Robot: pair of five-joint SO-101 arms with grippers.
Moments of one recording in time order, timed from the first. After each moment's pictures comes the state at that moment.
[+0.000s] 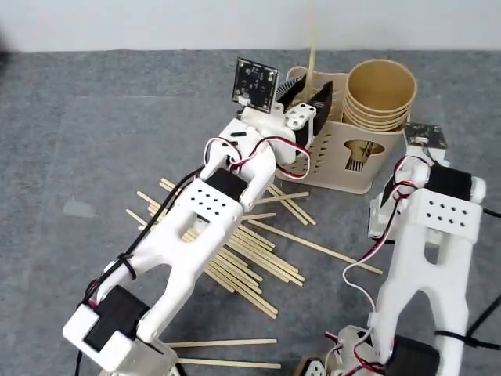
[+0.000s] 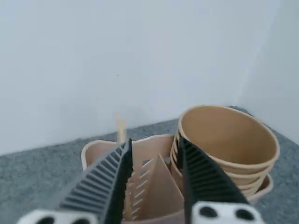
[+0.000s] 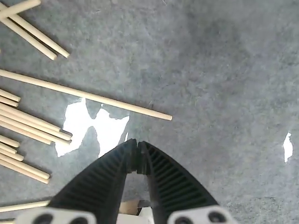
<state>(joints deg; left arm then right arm) 29.7 1.8 18.2 1.7 19.0 14.6 -20.4 20.8 91.9 7.9</state>
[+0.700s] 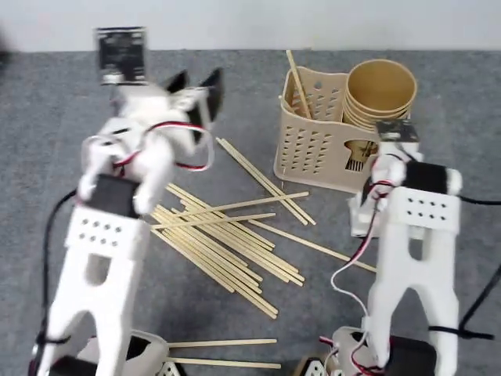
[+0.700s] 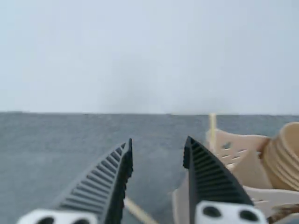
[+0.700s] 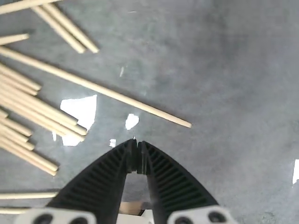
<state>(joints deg) 8.3 -28.4 17.8 44.4 19.6 5.0 -20.4 20.8 91.9 7.9</state>
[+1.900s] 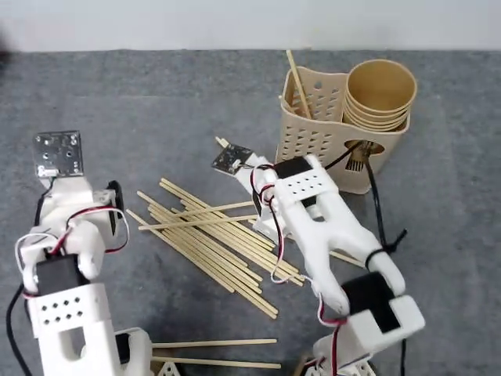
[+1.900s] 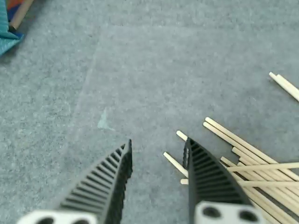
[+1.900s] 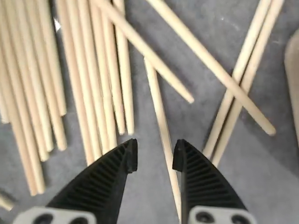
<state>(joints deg) -18.5 -56.6 54.4 57.0 -1.3 -24.2 6.2 19.3 70.2 31.9</state>
